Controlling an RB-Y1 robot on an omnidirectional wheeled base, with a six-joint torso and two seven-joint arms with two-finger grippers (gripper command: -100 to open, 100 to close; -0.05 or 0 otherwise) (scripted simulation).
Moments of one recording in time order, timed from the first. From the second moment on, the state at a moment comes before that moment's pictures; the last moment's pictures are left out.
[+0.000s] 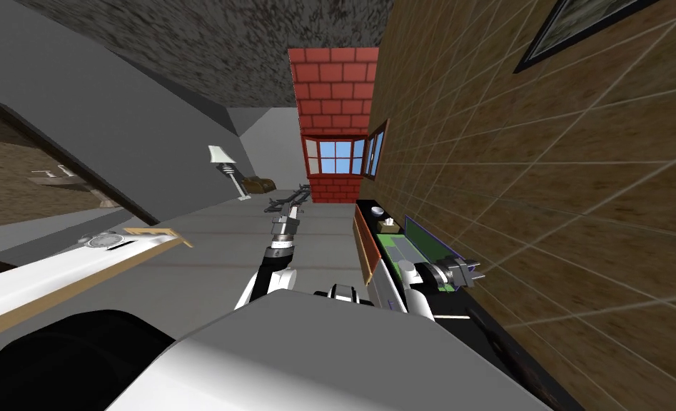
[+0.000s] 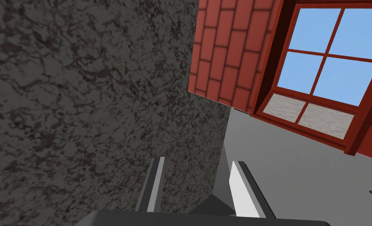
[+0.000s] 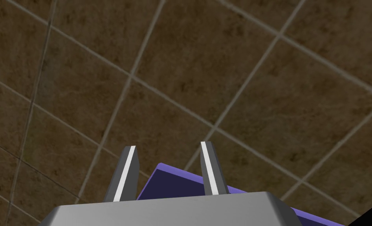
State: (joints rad) left arm 0.47 -0.02 -0.05 -2.33 -0.11 -0.41 0.14; right arm -0.15 0.03 -0.44 -1.24 -1.03 -1.21 -1.42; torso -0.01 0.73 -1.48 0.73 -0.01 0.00
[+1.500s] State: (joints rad) left arm 0.47 -0.02 -0.05 -2.33 -0.11 -0.41 0.14; right arm -0.07 0.02 -0.22 -1.13 -1.02 -1.10 -1.33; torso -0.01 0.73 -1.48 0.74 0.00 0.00
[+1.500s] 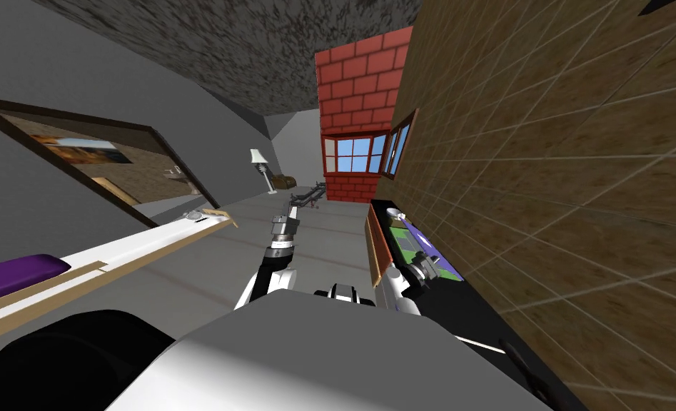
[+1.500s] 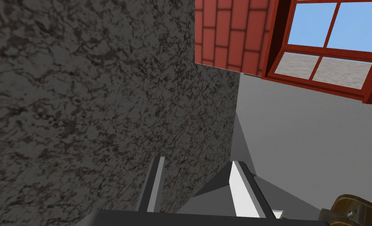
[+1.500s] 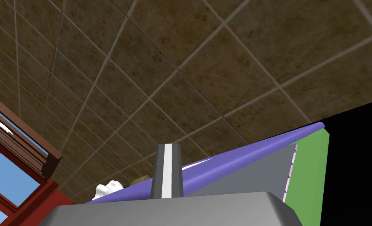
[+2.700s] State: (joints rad) left arm 0.47 -0.02 -0.05 -2.33 -0.11 -0.41 0.14; right arm -0.20 0.04 -0.23 -1.19 -1.01 -1.02 -1.20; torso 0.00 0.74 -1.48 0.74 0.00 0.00
